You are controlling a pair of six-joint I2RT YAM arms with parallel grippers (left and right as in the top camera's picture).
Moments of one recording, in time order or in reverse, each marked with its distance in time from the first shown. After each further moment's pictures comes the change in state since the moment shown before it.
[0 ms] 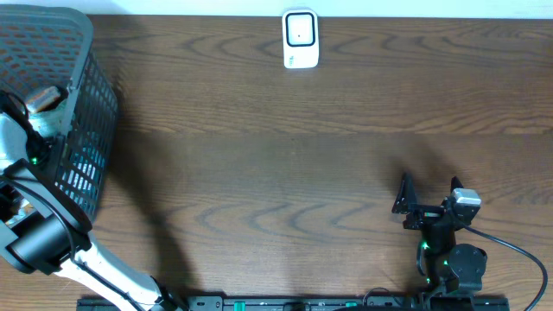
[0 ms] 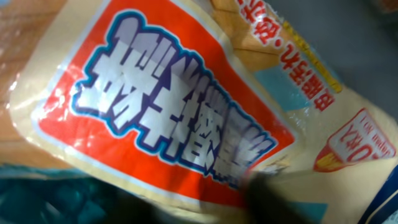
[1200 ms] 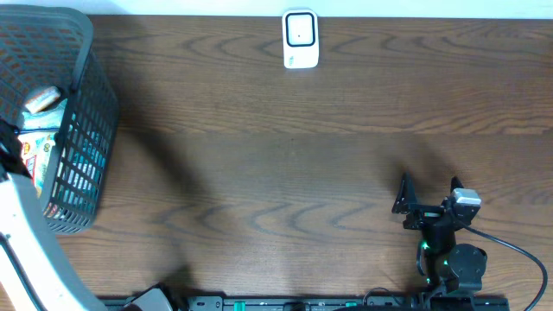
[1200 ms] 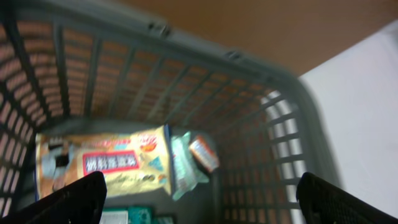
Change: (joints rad) left arm -0.112 -0.672 -0.003 0.117 -0.116 0.580; right arm 0.000 0.000 0.000 0.000 0.000 0.000
